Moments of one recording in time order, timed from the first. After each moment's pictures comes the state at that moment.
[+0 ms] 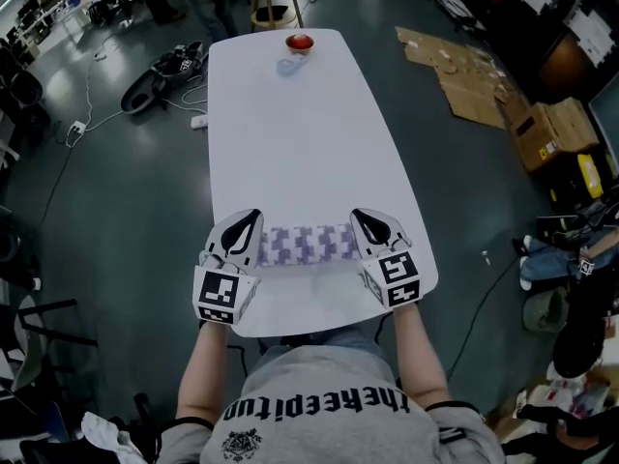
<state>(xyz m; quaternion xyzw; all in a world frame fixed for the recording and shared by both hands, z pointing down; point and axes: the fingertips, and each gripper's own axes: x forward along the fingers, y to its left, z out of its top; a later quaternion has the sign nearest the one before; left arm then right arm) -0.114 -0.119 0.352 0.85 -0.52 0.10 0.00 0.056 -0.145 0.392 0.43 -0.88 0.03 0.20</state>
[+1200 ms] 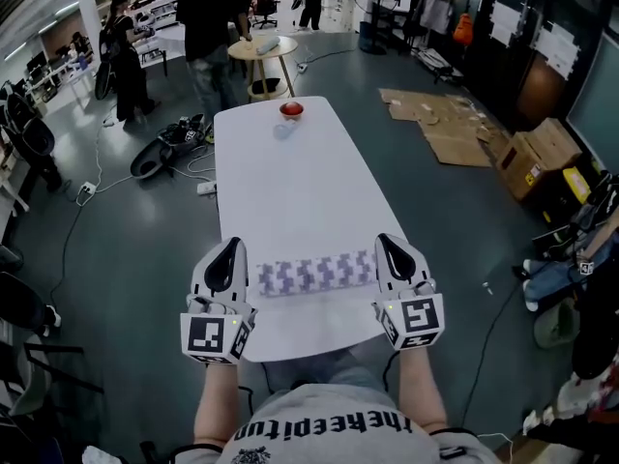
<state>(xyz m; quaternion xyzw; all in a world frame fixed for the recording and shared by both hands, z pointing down) -0.139 -0.015 0.213 0.81 -0.57 -0.05 -0.08 0.102 -0.039 0.240 0.54 -0.84 -0.08 0.04</state>
